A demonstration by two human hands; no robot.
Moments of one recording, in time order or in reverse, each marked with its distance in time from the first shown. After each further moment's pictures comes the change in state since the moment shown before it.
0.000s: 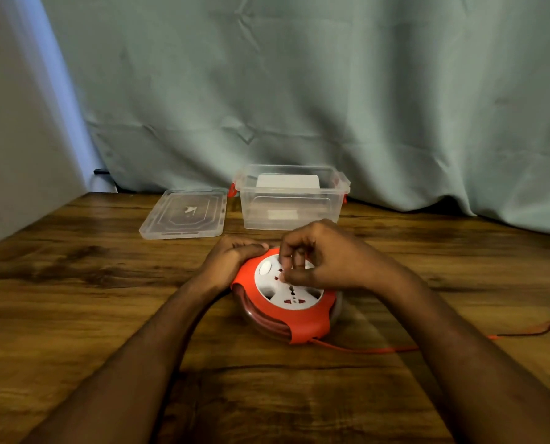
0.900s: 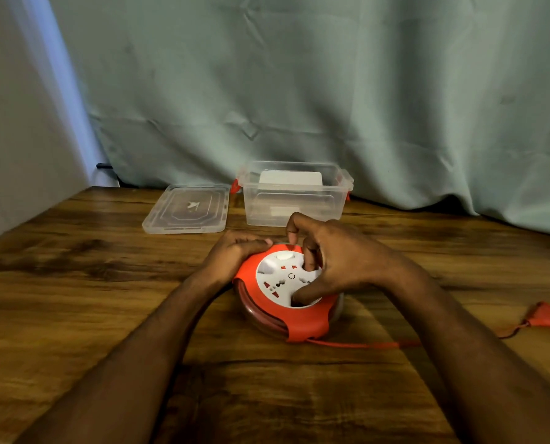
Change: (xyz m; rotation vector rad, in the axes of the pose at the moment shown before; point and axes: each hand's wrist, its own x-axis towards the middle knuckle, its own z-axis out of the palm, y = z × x) left_hand 0.002 -0.002 -0.002 -0.010 -0.007 -0.007; right_hand -0.008 -0.002 -0.005 -0.130 -0.037 0.069
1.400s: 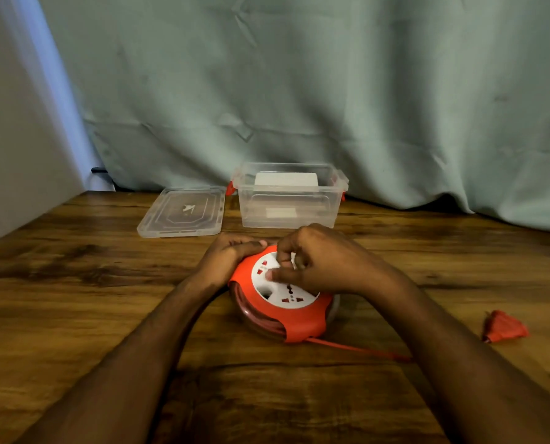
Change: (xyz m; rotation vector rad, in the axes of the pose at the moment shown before) left_hand 0.000 -0.001 0.000 -0.040 -0.002 -0.005; right_hand 0.008 -0.016 0.006 -0.051 0.011 0.022
